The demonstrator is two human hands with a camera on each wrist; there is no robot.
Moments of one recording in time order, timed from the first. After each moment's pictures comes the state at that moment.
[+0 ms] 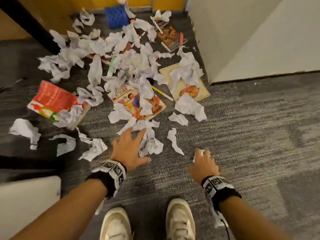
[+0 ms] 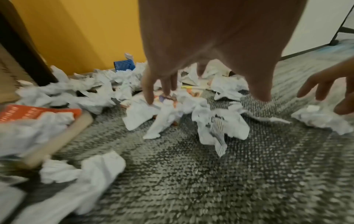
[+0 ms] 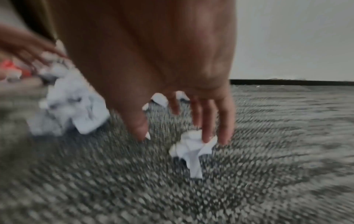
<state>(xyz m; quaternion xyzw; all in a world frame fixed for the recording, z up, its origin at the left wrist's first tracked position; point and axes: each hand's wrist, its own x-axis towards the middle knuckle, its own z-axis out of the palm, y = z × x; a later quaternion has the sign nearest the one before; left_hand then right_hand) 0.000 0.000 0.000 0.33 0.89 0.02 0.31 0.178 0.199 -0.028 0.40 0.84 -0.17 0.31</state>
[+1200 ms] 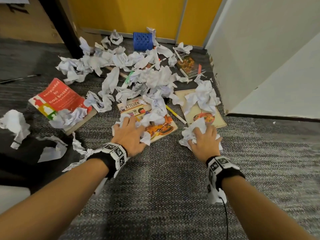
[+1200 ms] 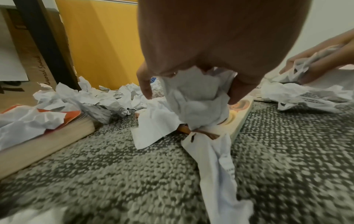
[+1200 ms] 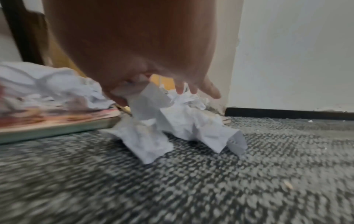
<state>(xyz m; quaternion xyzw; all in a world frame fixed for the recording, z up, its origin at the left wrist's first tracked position) -0.082 0.024 -0.074 0.32 0.94 0.00 0.12 0.038 0.271 -0.083 0.25 0.96 -0.04 0.09</state>
